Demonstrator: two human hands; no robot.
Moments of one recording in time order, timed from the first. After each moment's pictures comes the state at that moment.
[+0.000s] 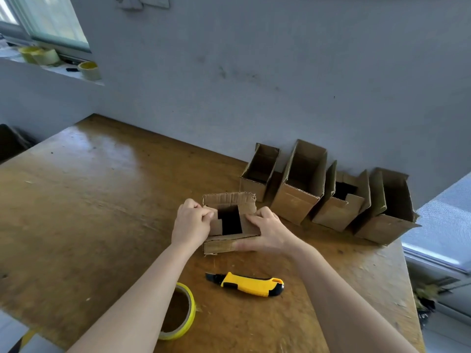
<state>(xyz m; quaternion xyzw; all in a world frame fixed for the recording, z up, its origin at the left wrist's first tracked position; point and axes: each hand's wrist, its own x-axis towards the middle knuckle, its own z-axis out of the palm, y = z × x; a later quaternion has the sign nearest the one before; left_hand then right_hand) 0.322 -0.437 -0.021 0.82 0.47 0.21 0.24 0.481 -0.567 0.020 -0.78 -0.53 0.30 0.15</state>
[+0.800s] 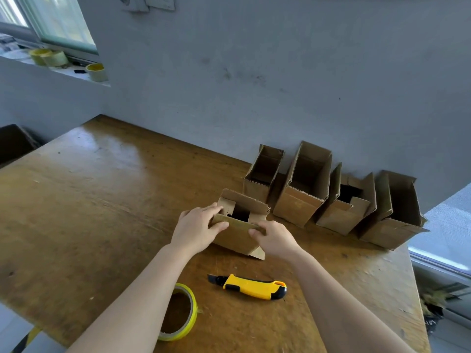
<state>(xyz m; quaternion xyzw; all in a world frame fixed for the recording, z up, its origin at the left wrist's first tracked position) 0.314 -0.432 -0.017 0.89 0.38 0.09 0.23 0.483 -0.564 -0.006 -0.82 -0.45 0.29 0.20</state>
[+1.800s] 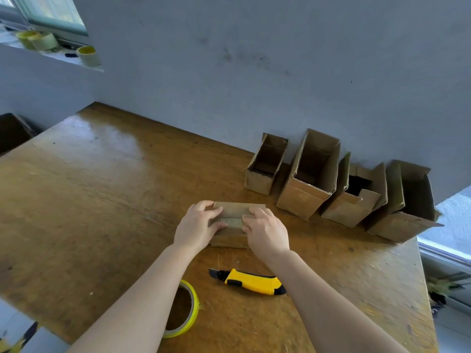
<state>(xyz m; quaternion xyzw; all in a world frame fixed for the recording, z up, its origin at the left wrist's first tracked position) 0.318 -0.427 -0.052 0.88 0.39 0.12 0.24 0.461 -0.550 -0.027 -0.81 -0.57 0.05 0.13</state>
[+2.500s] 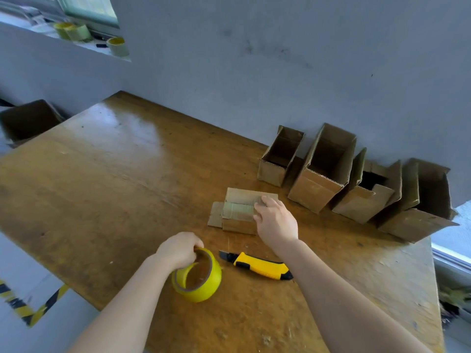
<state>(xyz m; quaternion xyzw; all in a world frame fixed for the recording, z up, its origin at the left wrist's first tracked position) 0.240 -0.460 -0.049 0.85 0.42 -0.19 0.26 0.453 -0.557 -0.025 -0.82 -0.55 0.07 0.14</state>
